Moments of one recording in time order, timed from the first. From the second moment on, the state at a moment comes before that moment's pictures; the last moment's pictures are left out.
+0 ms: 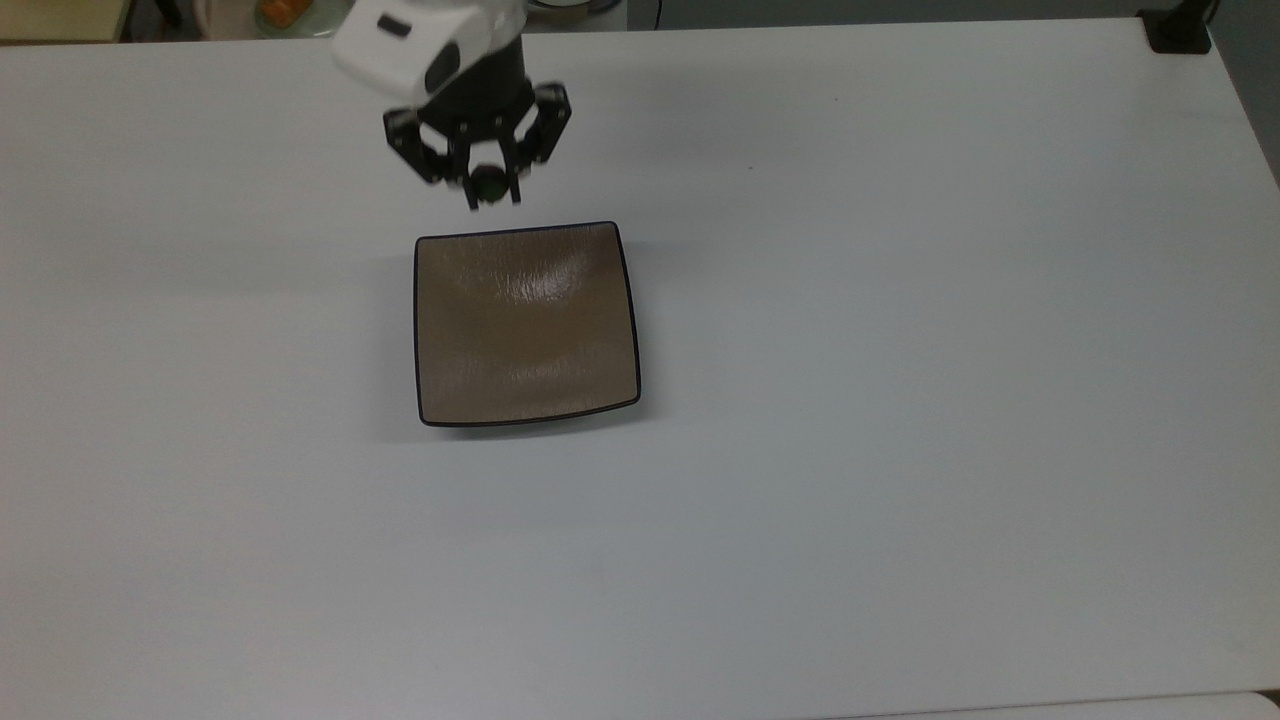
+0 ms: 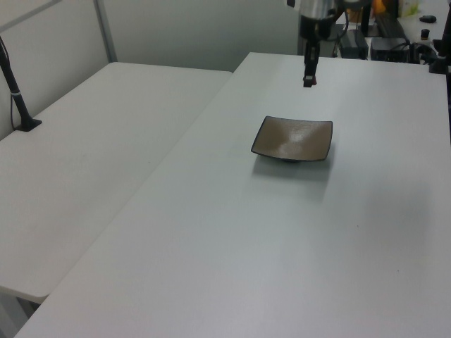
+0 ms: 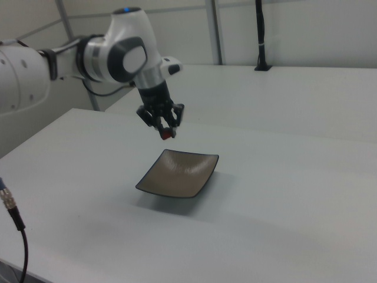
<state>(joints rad) 0.03 0.20 0.03 -1.62 -0.03 1.92 -0.27</state>
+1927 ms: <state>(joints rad) 0.05 0.40 0.04 -1.73 -0.03 2.30 -0.27</state>
